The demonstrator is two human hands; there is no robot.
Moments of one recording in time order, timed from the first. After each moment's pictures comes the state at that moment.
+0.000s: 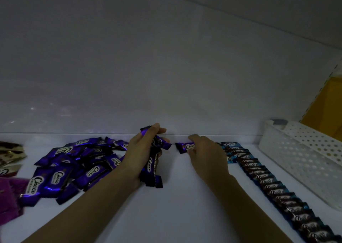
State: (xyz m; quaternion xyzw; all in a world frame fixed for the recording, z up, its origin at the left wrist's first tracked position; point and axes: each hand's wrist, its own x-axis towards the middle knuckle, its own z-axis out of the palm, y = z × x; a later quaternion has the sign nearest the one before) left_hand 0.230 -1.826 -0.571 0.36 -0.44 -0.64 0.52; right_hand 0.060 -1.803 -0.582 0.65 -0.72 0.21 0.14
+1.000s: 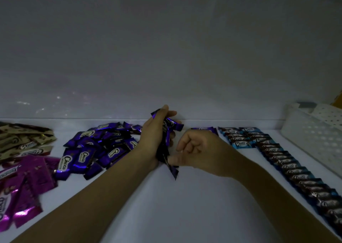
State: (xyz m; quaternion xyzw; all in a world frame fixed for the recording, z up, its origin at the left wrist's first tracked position) left_hand 0.234 -1.826 -0.570 0.38 -0.41 -0.65 0.51; right_hand 0.102 -1.763 -0.552 0.73 -0.53 0.30 -0.32
